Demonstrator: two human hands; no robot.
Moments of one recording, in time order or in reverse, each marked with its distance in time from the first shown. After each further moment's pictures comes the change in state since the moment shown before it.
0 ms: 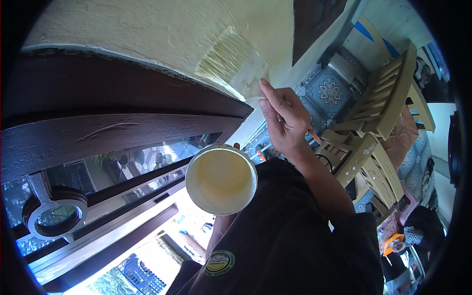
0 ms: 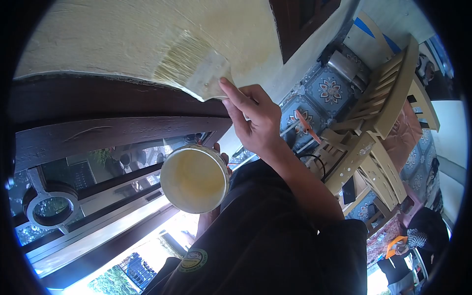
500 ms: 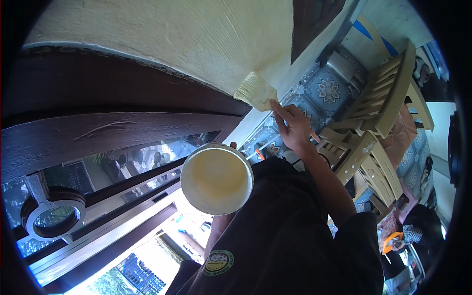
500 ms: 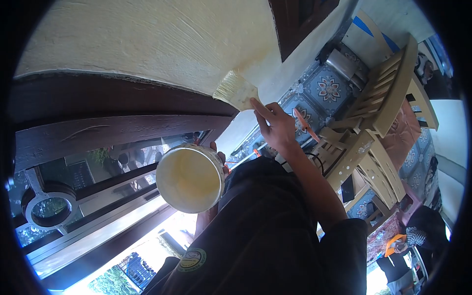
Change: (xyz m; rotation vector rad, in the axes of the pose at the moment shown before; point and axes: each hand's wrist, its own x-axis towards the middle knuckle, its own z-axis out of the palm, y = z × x) left_hand 0.012 0.002 0.026 -0.374 -0.297 -0.257; right_hand -0.084 0.081 -0.026 -0.347 -0.248 0.128
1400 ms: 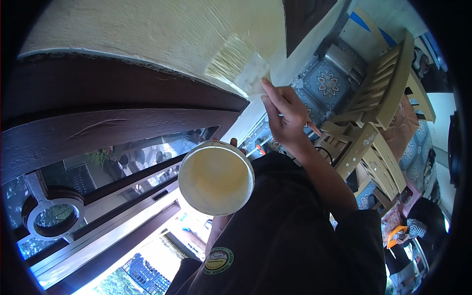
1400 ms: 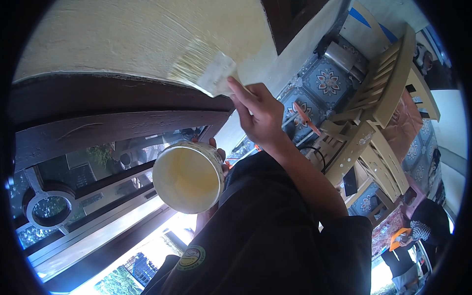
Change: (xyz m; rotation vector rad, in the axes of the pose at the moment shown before) left_hand -0.016 -0.004 0.000 0.090 0.165 0.080; right_hand 0.047 -0.061 -0.017 0.198 0.241 -0.100
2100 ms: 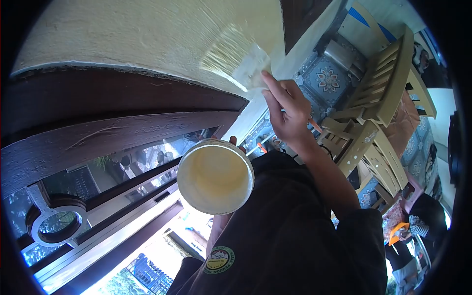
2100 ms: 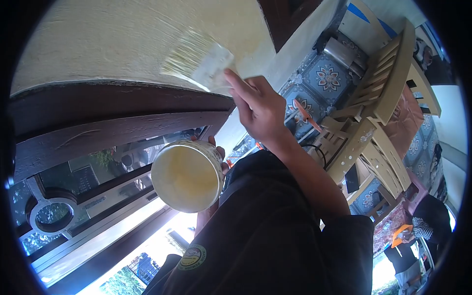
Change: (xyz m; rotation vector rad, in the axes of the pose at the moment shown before) left_hand 0.006 -0.004 0.007 0.248 0.192 0.178; right_hand 0.013 -0.002 -0.006 -0.025 -0.017 0.056
